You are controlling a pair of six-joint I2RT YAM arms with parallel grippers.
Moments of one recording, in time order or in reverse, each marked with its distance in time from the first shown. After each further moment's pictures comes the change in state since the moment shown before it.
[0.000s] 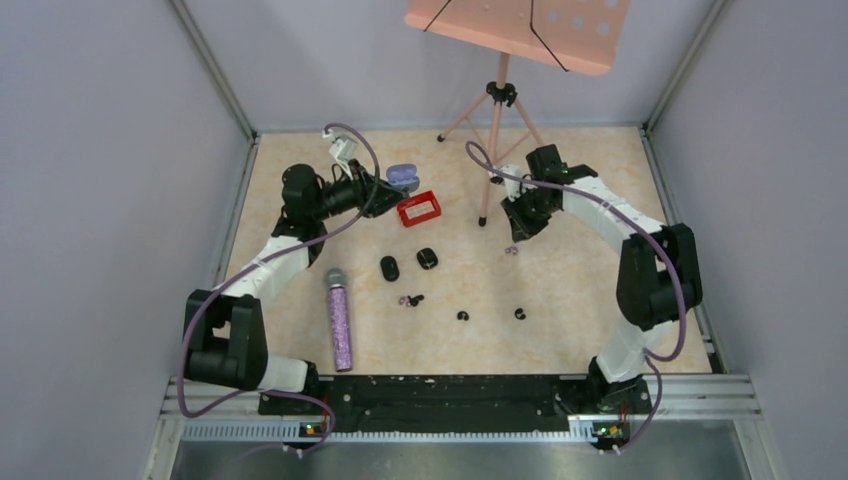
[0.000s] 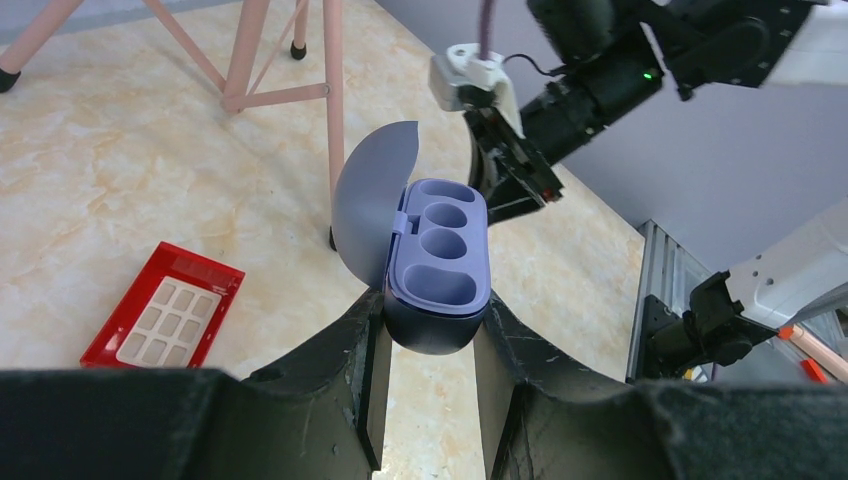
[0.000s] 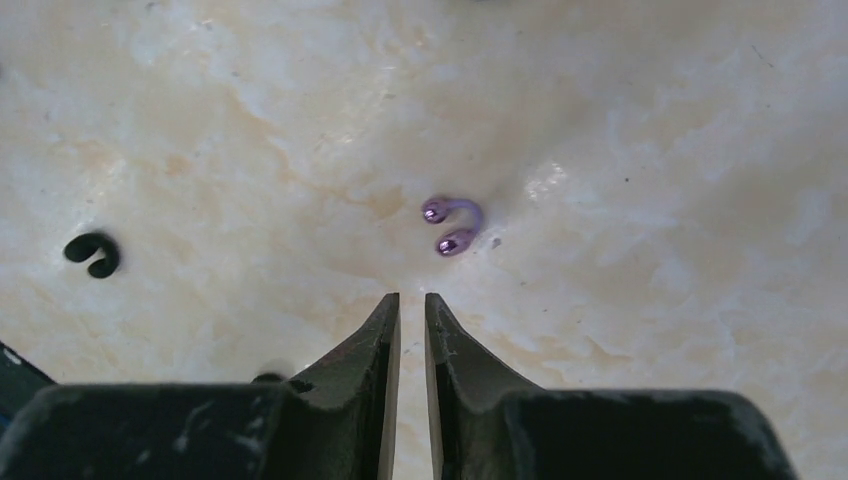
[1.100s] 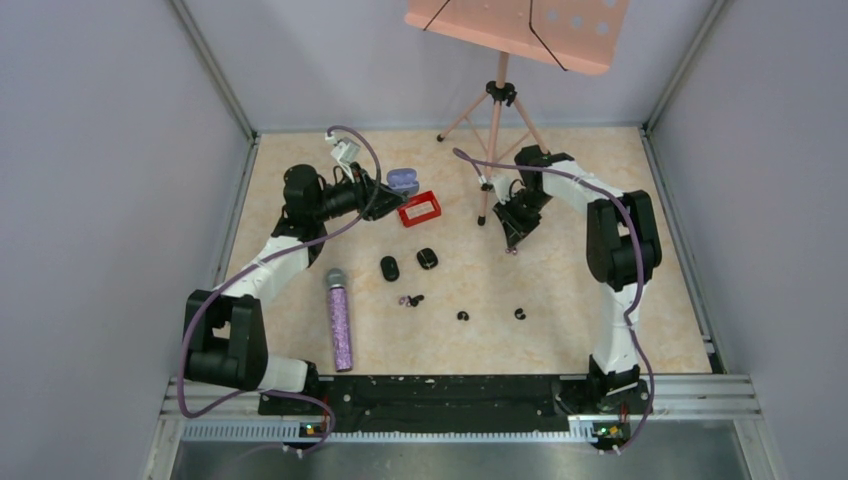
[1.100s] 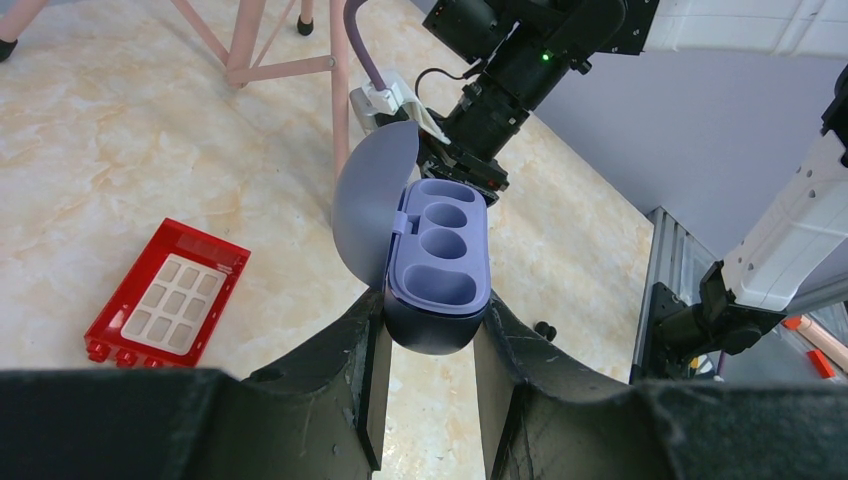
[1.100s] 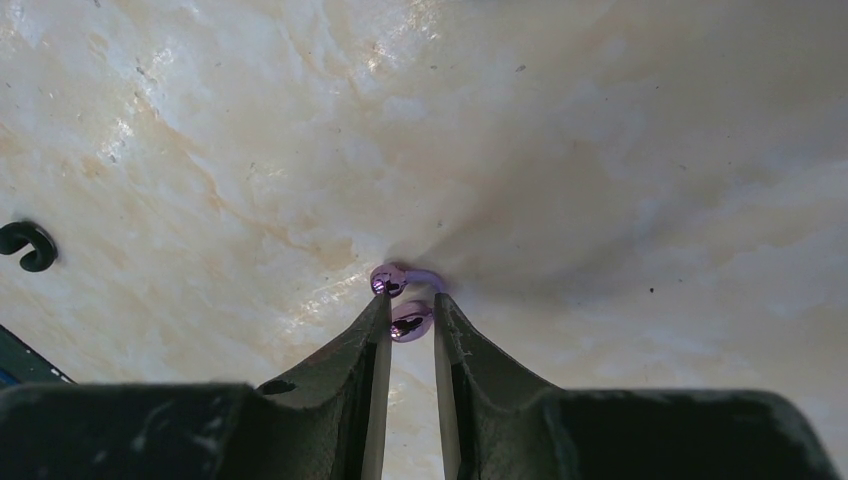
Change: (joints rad) left arm 0.002 -0.001 -0.001 -0.069 0.003 0.049; right arm -0.057 0.386 0.267 -0.177 -0.075 -0.135
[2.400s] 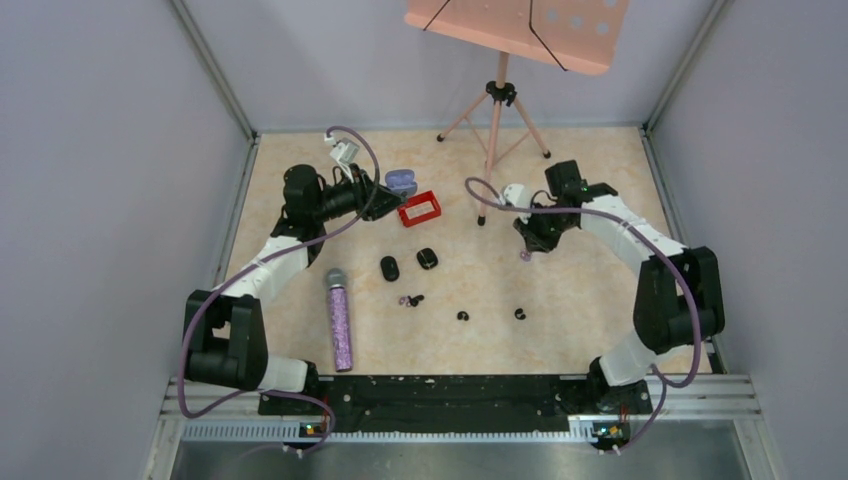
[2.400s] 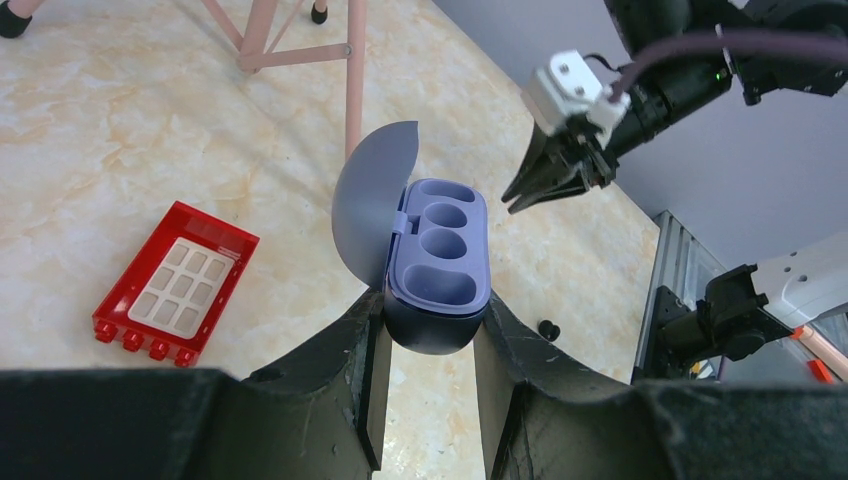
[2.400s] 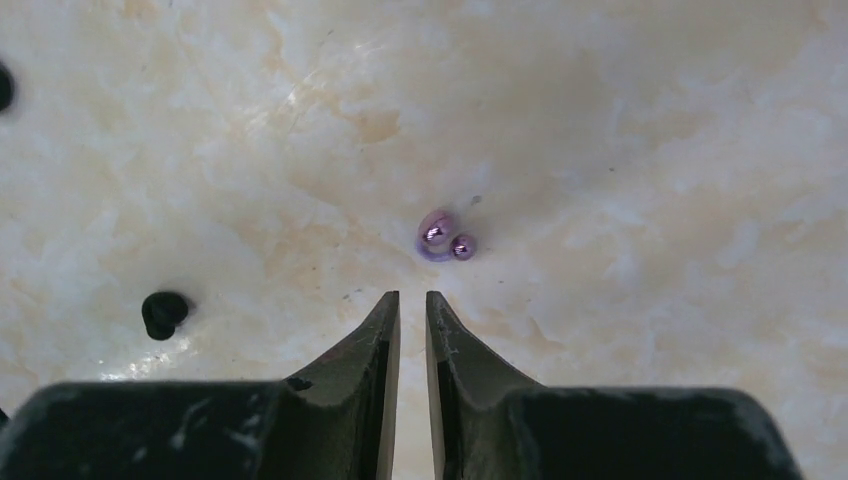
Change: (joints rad) left arm 0.006 0.000 0.000 -0.034 -0.019 0.004; right arm -0.031 -0.460 -0.374 0.202 0.007 -0.205
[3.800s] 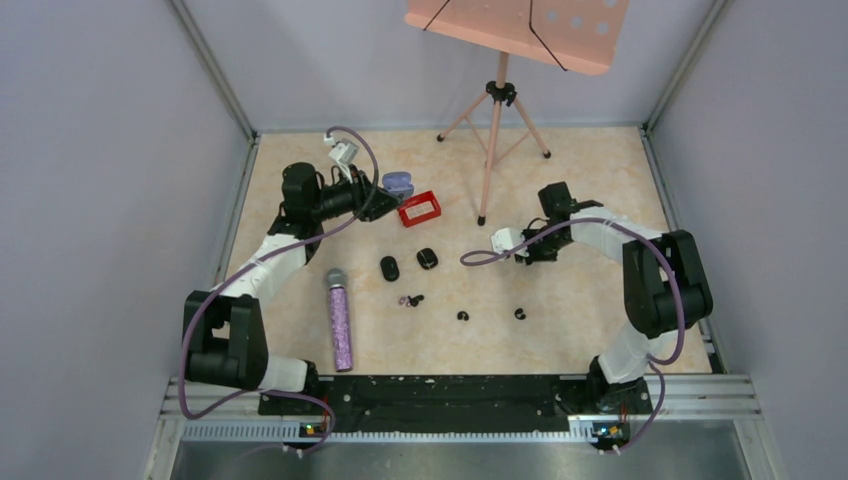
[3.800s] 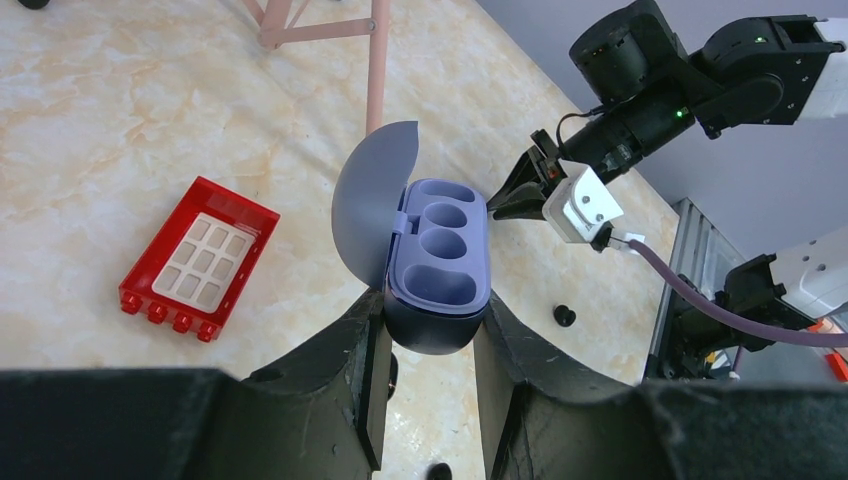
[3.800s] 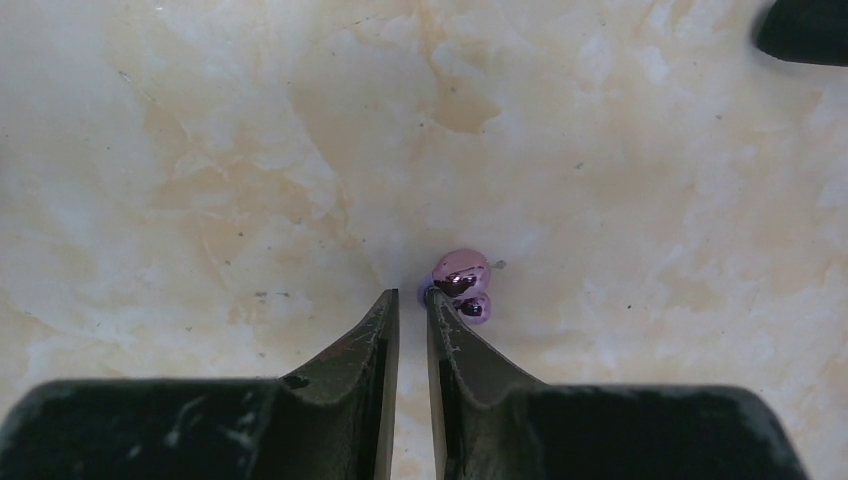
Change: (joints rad) left arm 0.019 0.000 0.022 -0.101 0.000 0.068; right arm 0.001 0.071 -0.199 0.121 -0.032 -0.779
